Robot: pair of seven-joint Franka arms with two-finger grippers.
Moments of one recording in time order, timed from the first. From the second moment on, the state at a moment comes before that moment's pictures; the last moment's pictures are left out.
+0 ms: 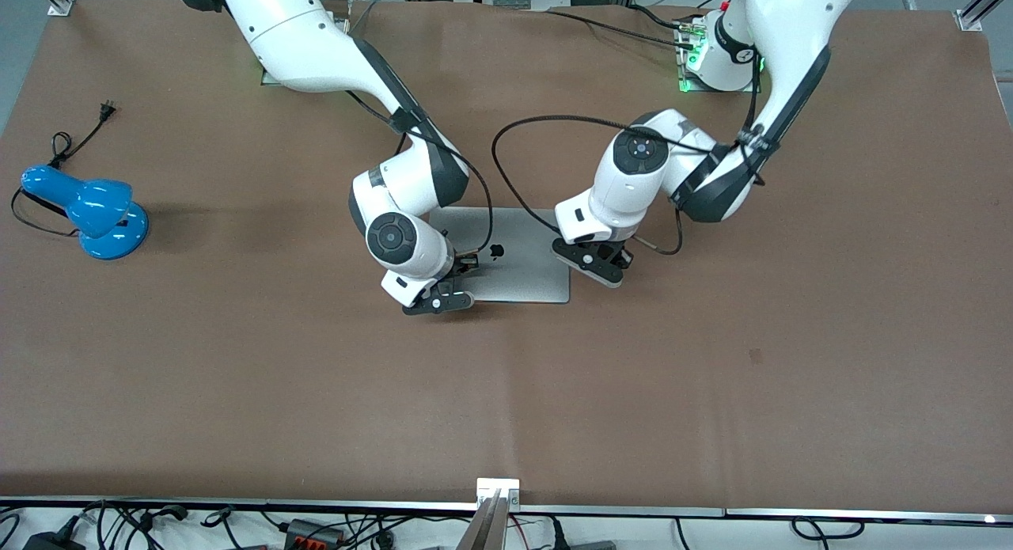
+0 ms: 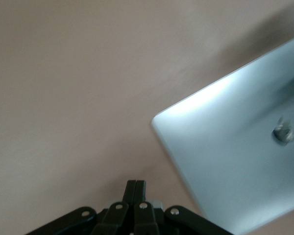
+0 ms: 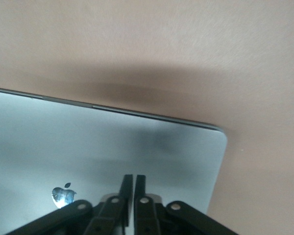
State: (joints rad) left arm -0.05 0.47 -0.57 -1.83 0.38 2.24 -0.29; right arm 0.60 0.76 -0.03 -1.46 0.24 2.14 0.32
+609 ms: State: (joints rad) left arm 0.06 0.41 -0.57 -1.51 0.30 1.61 -0.07; right arm 0.59 0.60 -0.15 -1.45 0.23 2.04 0.32
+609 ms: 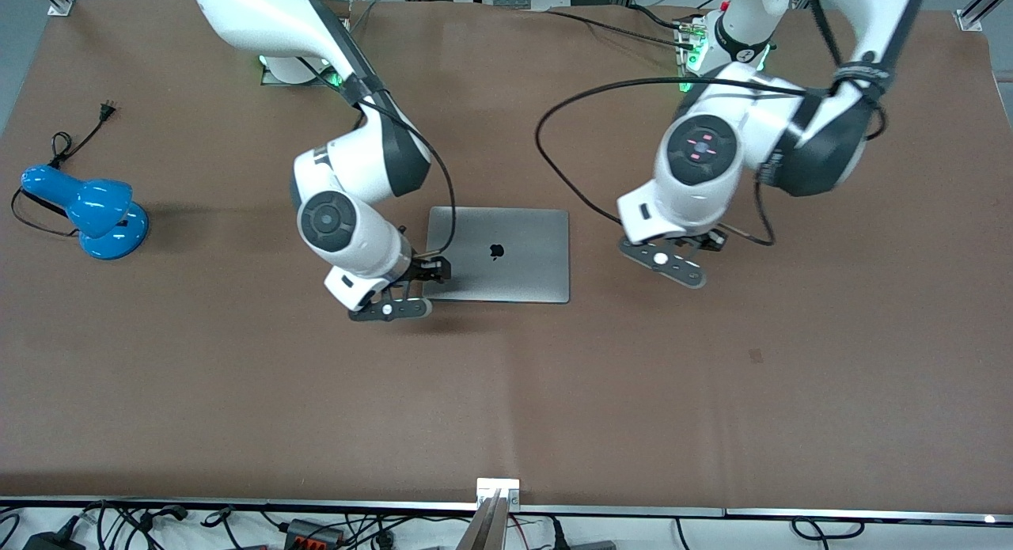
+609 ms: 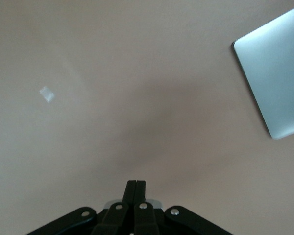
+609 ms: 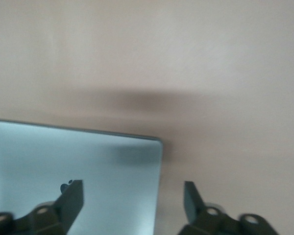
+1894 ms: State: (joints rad) left arm 0.32 0.35 -0.38 -1.17 0.11 1.24 -0.03; right arm 0.55 0.34 -0.54 -1.42 0.23 1.80 0.16
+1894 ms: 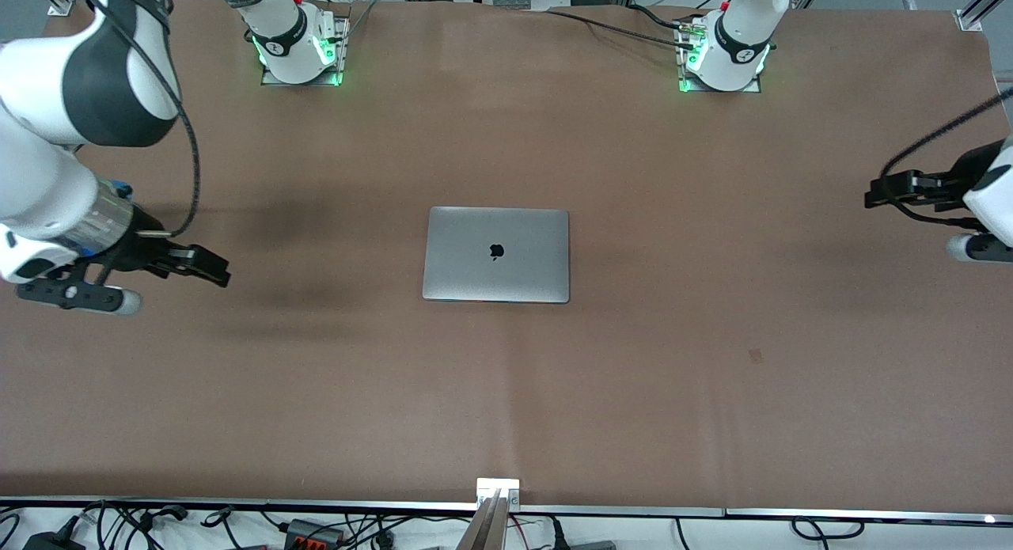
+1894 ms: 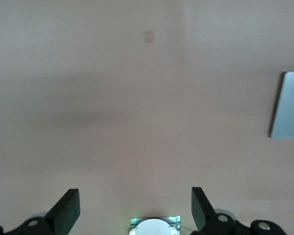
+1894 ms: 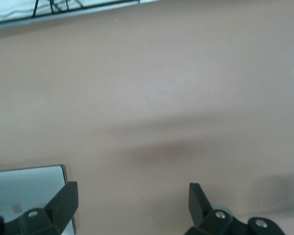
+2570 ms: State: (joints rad) left arm -0.03 0.00 0.03 -1.63 -0.03 1.58 -0.03; right arm 0.05 0.26 -0.13 -1.40 0.12 1.68 0.01
